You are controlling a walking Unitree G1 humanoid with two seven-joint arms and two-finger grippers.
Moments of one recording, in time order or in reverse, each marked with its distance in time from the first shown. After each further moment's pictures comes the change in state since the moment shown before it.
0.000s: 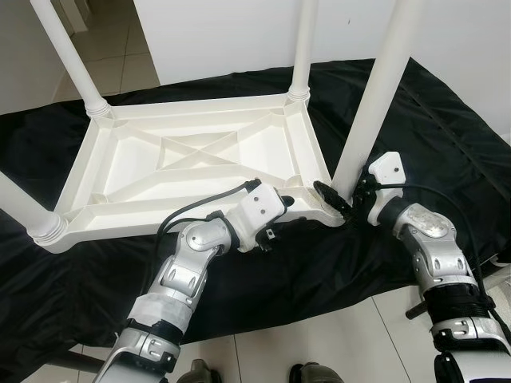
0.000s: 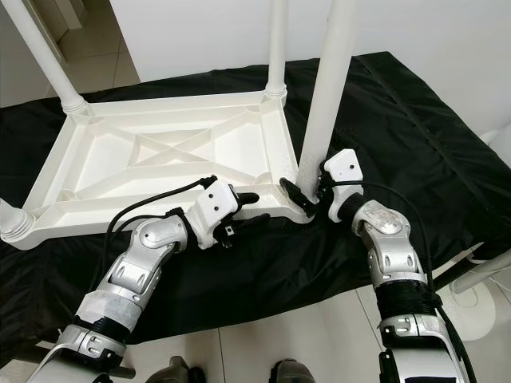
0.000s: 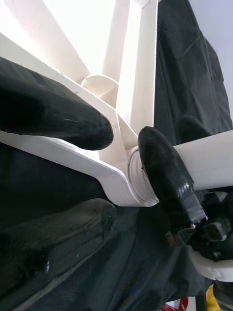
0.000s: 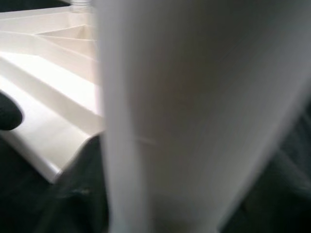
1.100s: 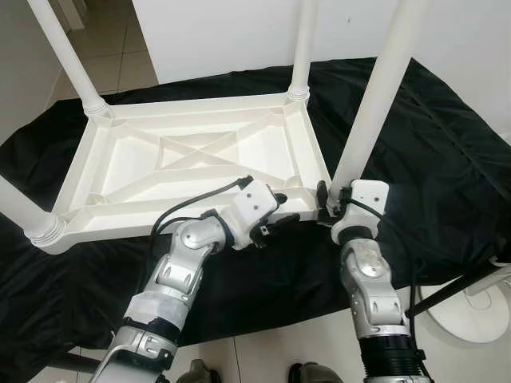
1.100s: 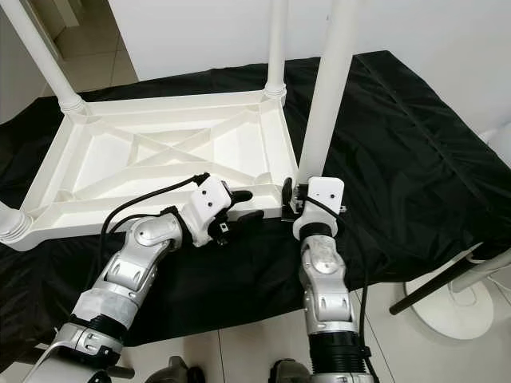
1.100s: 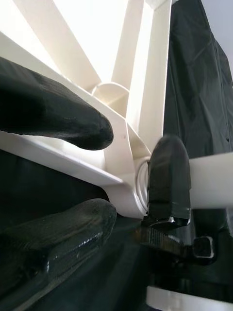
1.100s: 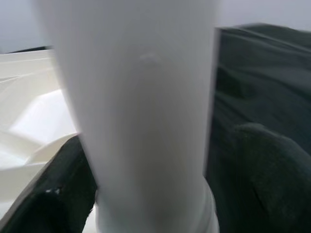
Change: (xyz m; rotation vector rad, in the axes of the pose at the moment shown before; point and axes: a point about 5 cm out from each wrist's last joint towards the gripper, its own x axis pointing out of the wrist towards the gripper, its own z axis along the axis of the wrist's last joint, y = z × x) left arm -0.003 0.004 -0.004 -0.033 0.015 0.017; right arm -0.004 0.054 -0.001 0.228 -0.064 -0.702
